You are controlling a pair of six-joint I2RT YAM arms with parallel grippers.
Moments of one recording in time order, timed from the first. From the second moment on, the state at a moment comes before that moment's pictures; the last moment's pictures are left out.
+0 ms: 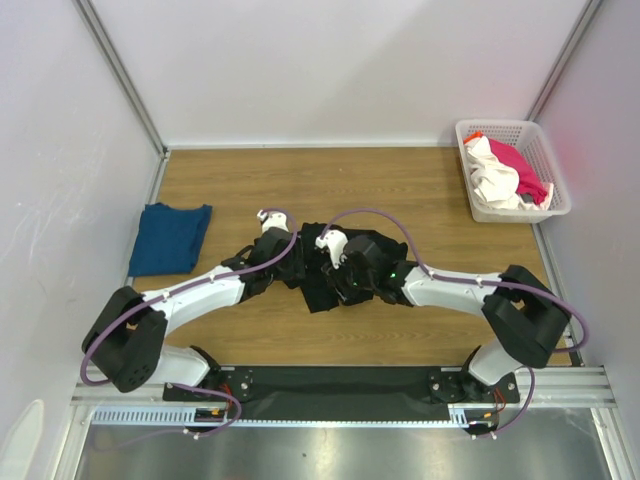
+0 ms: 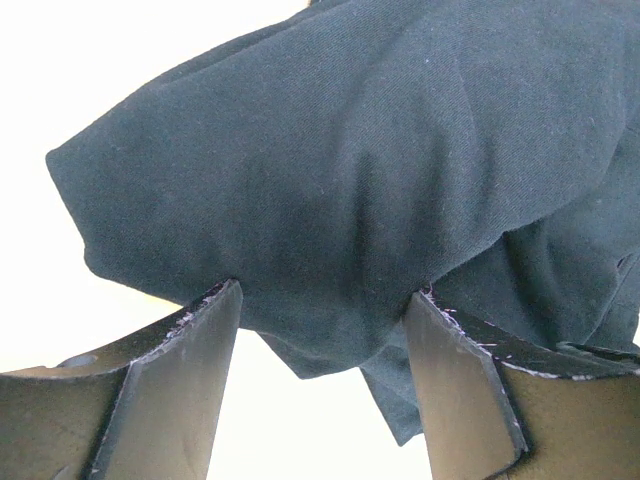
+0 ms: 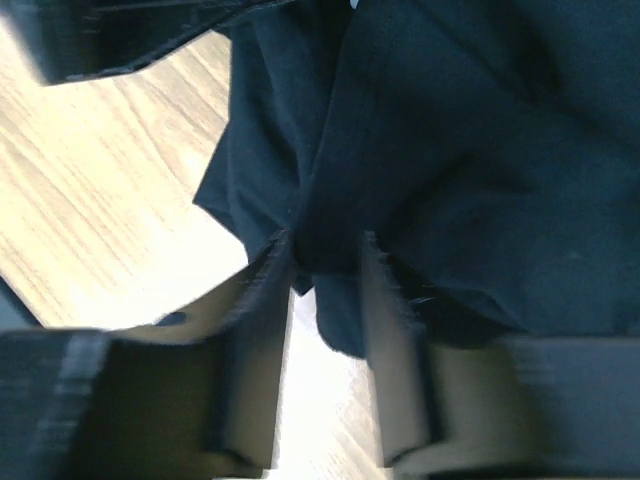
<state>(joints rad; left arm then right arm) -0.66 1.35 0.70 -0.14 -0.29 -0.58 0.90 1.53 0.82 0.04 -0.10 0.07</state>
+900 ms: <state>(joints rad) -0.66 1.32 0.70 -0.14 -0.31 -0.57 0.90 1.60 0.91 0.02 -0.03 0.09</state>
